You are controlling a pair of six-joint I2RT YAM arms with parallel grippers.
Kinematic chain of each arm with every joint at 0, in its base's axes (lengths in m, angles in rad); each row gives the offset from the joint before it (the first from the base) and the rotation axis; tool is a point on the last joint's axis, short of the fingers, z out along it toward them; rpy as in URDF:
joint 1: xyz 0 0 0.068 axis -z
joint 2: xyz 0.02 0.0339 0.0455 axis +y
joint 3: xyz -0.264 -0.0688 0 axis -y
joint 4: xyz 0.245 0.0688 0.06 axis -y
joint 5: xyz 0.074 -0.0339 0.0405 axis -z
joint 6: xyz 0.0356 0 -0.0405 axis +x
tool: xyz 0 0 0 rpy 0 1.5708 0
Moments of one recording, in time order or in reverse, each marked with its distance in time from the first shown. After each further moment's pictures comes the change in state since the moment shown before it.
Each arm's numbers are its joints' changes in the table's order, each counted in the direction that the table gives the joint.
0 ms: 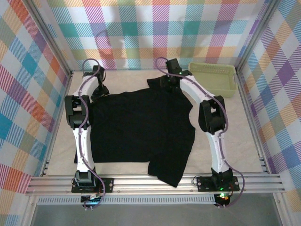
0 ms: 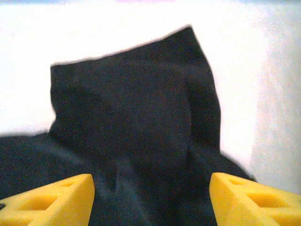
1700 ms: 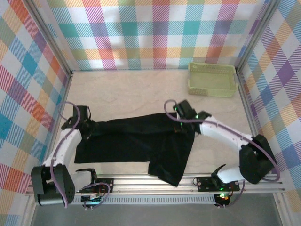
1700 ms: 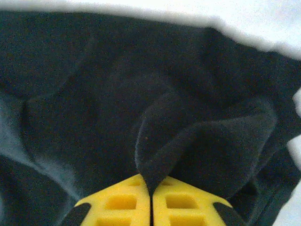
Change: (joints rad) left arm -0.058 -1.271 -1.367 0.304 0.144 -0.236; right arm -0.259 -0.990 -1.276 0.096 -0.036 0.111
